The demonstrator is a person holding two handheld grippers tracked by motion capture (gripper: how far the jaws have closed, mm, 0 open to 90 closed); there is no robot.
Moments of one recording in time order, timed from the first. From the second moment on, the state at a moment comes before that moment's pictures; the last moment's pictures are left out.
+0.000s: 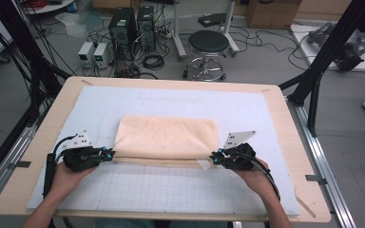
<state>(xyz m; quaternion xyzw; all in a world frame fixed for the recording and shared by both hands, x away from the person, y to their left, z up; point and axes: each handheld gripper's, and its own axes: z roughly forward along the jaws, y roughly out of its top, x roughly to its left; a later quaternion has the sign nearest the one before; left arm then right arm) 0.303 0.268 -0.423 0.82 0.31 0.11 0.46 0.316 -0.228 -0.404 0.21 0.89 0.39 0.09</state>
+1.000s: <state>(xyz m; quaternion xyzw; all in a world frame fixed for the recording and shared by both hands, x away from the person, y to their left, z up) 0.312 0.254 -0.424 0.80 0.36 0.12 0.47 0.322 -0.225 -0.416 0.29 0.85 0.43 0.11</state>
